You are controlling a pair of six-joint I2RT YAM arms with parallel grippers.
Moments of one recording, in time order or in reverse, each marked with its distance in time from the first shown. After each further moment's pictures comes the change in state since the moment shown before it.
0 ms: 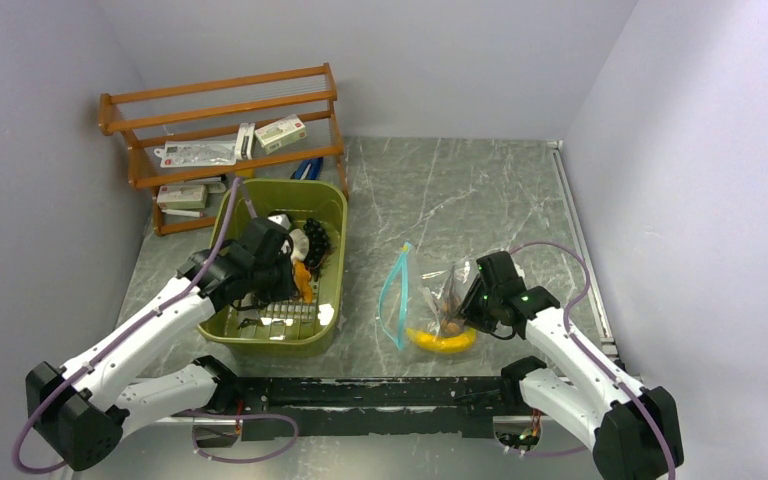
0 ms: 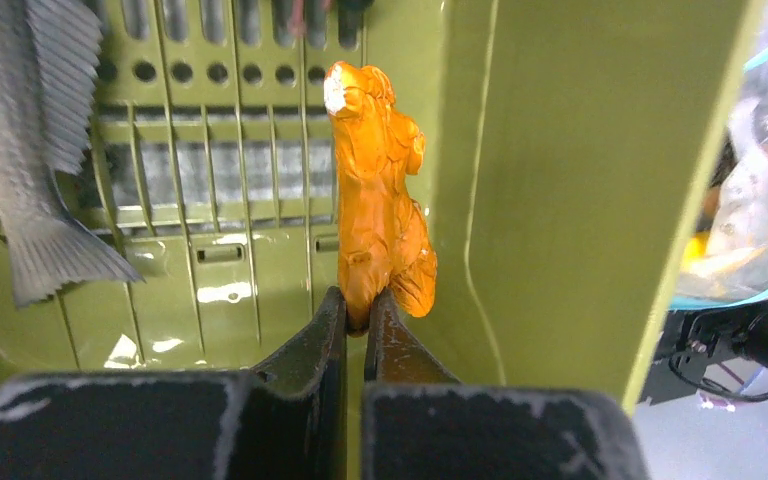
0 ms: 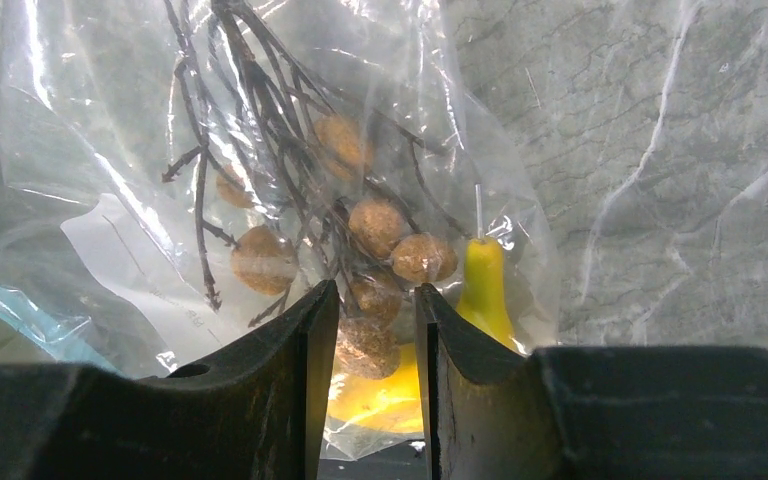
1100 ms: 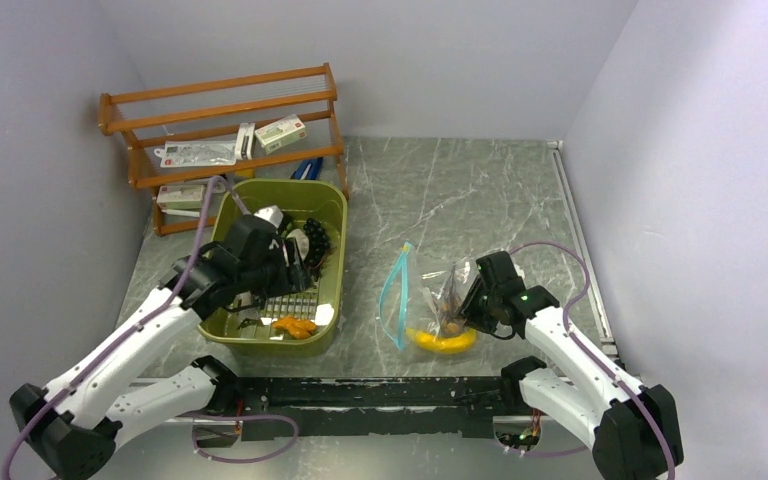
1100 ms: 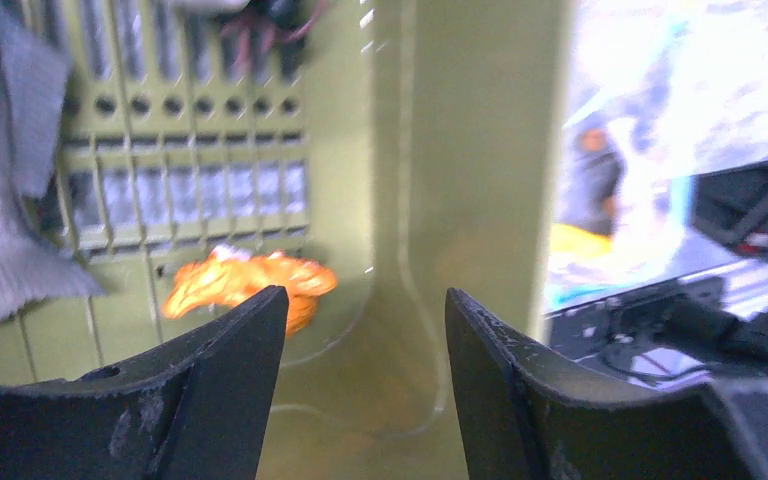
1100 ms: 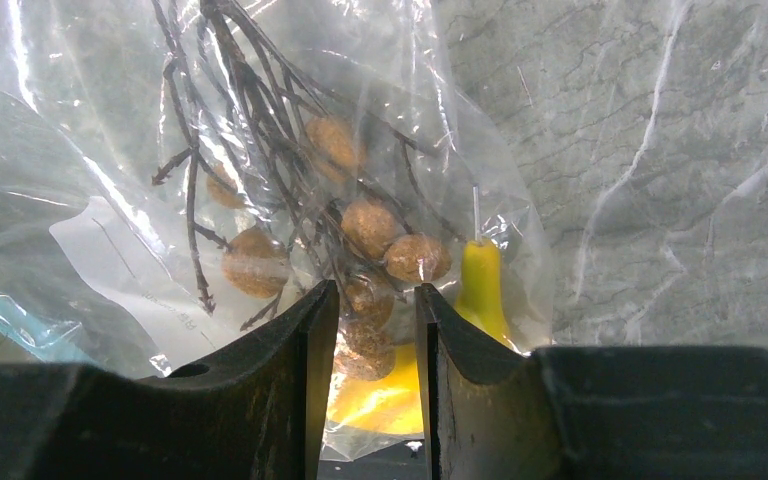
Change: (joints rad) left arm 0.000 -0.065 -0.022 0.011 0.040 -0.047; right arm 0.000 0.016 0.000 -0.004 0.005 -0.003
